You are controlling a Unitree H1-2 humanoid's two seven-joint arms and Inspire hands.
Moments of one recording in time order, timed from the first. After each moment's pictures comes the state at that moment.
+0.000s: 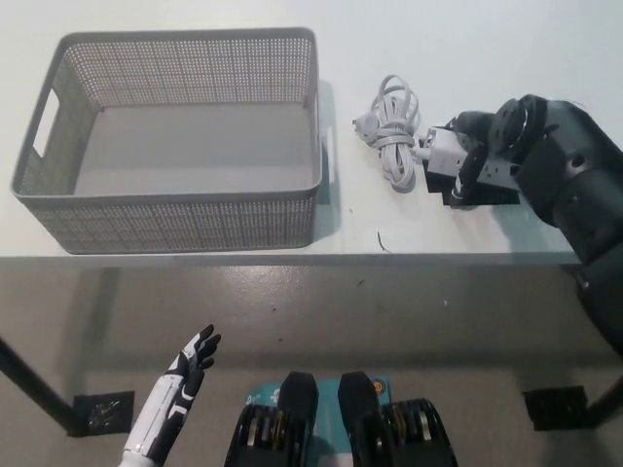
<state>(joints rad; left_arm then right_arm) 0.01 0.16 -0.07 0.22 0.09 -0.40 -0.10 -1.32 -0.19 0.57 1.46 -0.45 0.16 0.40</state>
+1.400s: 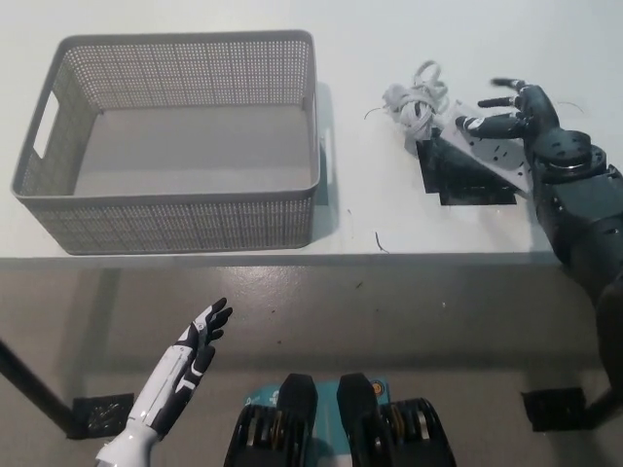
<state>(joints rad) -0.07 0.19 -0.09 0.21 0.09 -0.40 -0.13 -1.19 -0.20 -0.10 1.43 -0.16 0.05 -0.07</state>
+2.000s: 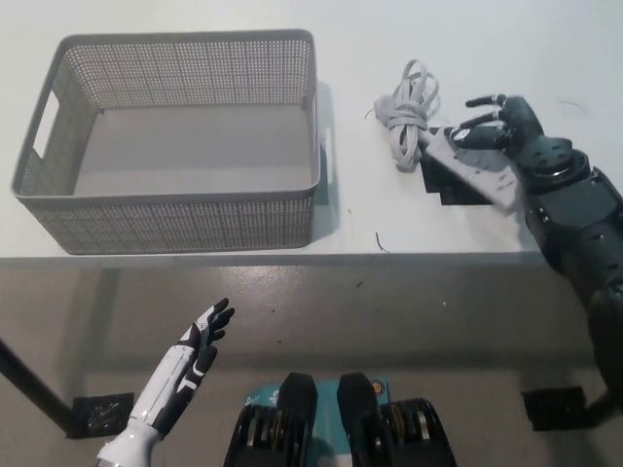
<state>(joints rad) -0.07 0.19 -0.09 0.22 0.09 -0.40 -0.14 -1.18 -0.19 -0.01 1.45 -0.16 0.06 -0.06</state>
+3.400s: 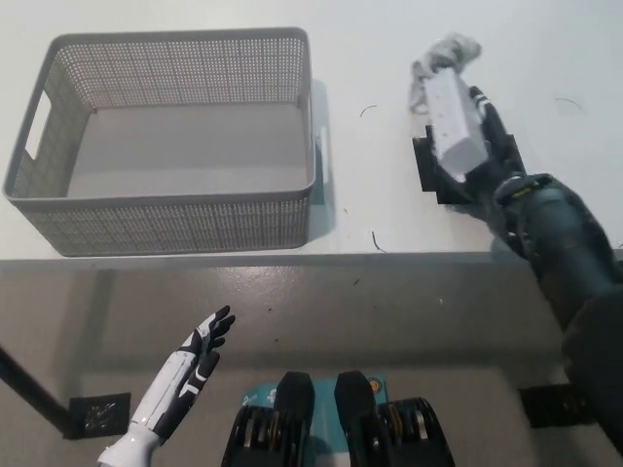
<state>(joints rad) -0.07 0.20 -0.10 0.24 0.11 -0.41 -0.14 -1.18 -0.12 -0.94 1.46 0.47 0.20 0.09</state>
